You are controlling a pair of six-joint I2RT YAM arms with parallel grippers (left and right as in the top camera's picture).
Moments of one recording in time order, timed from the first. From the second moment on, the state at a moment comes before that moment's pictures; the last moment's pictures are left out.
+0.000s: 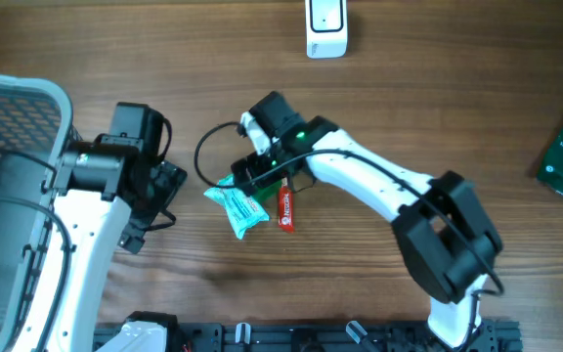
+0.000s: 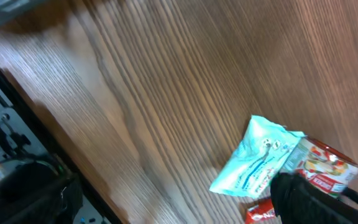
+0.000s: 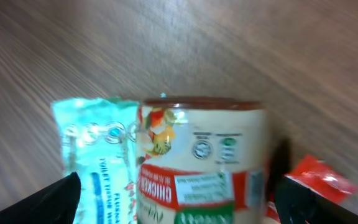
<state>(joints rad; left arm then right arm) -0.12 1.28 1.23 -1.44 -0.14 -1.18 0.73 2.02 1.42 -0.59 -0.27 0.18</state>
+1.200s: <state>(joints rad) -0.11 1.28 1.23 -1.43 -0.11 -1.18 0.24 2.05 1.70 -1.61 -0.51 0.25</state>
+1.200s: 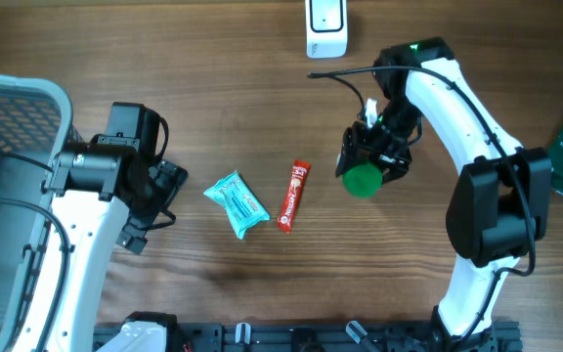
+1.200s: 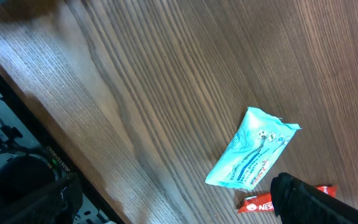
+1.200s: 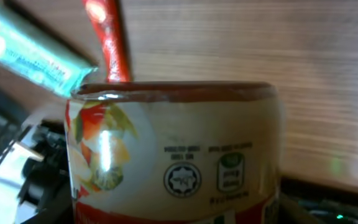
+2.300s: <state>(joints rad) -0.11 1.28 1.23 -1.43 -0.11 -1.18 0.18 2.28 1.66 -1.61 -0.67 0.17</state>
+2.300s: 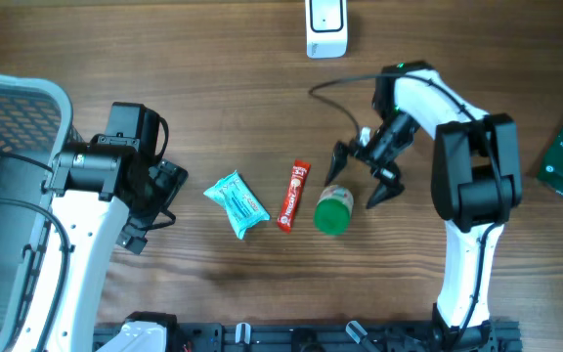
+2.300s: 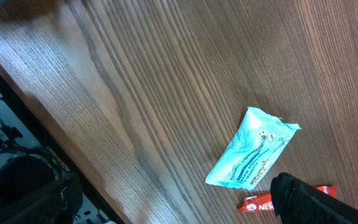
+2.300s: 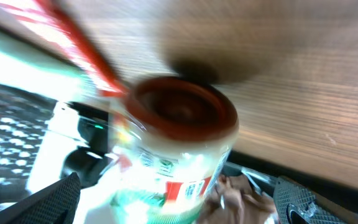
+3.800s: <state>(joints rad) -0.11 1.28 1.23 -1.43 -0.11 -1.18 0.44 1.04 1.16 -0.93 -0.32 -0.16</state>
